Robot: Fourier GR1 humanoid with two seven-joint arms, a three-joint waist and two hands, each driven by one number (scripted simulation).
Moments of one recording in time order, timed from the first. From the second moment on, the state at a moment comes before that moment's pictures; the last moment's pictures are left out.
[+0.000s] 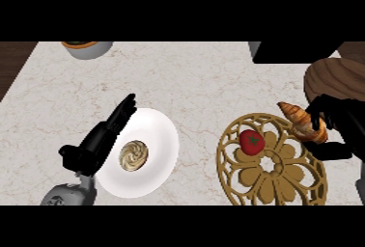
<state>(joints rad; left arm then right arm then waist) -0.10 0.09 -0.13 -1.60 -0.01 -0.17 0.08 -0.16 -0.50 0.03 -1.69 0.81 0.14 0.06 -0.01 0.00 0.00</state>
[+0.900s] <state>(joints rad) -0.12 0.07 -0.13 -1.59 -0.03 -0.19 0.08 -0.42 -0.59 -0.28 -1.25 0.76 -0.06 -0.10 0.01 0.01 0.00</state>
